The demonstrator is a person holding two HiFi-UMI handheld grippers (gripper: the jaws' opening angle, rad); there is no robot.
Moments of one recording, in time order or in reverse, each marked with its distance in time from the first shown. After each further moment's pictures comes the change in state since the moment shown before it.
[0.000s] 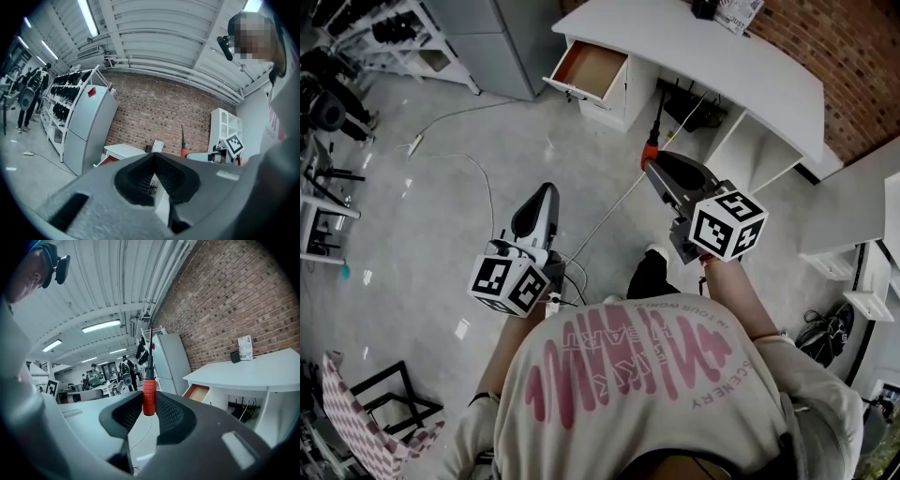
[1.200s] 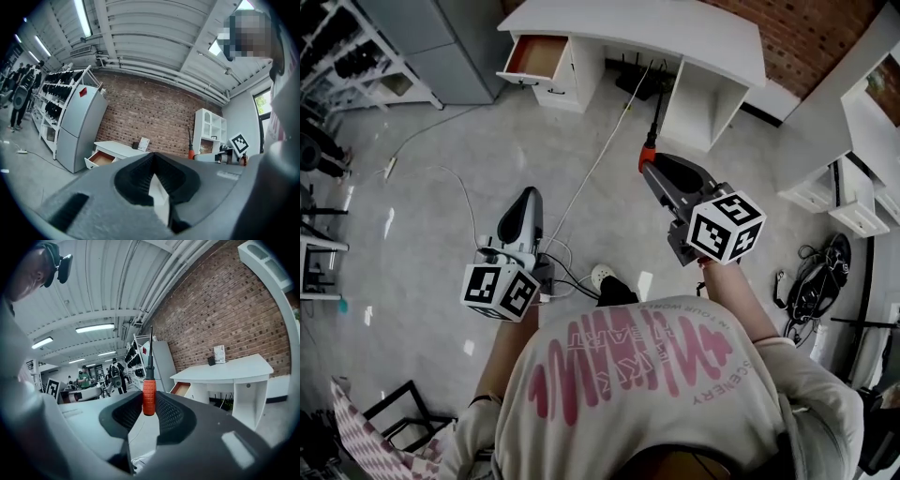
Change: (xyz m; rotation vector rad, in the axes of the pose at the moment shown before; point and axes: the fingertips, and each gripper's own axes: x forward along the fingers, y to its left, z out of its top) left arm -0.126 -0.119 -0.041 0.021 0.017 -0.114; right arm -0.195 0.083 -0.064 0.010 -0.060 -0.180
